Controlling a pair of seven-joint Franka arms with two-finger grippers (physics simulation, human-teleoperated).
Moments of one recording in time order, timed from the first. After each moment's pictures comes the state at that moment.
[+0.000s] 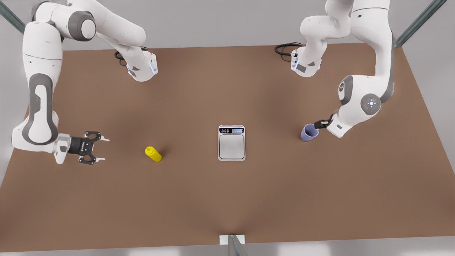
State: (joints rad) left arm -0.05 0.05 -0.06 -2.18 -0.04 2.09 -0.15; right arm -0.31 0.46 -0.08 -1.86 0.82 1.76 -2.11
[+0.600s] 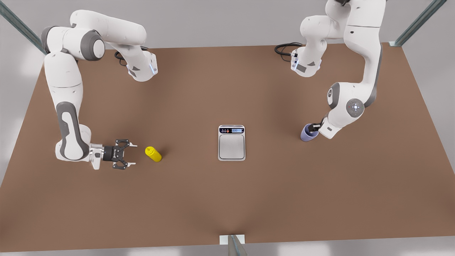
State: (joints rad) left arm -0.05 0.14 -0.05 -2.32 -0.04 2.34 -0.15; right arm -0.17 0.68 -0.07 -1.85 1.08 1.79 -2.39
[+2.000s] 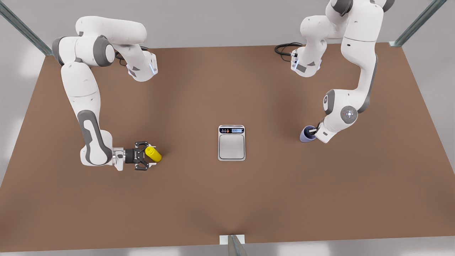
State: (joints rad) left arm -0.05 0.24 -0.04 -2.32 -0.04 2.42 -0.16; right arm -0.08 0.75 -0.03 -1.83 1.16 1.81 -2.54
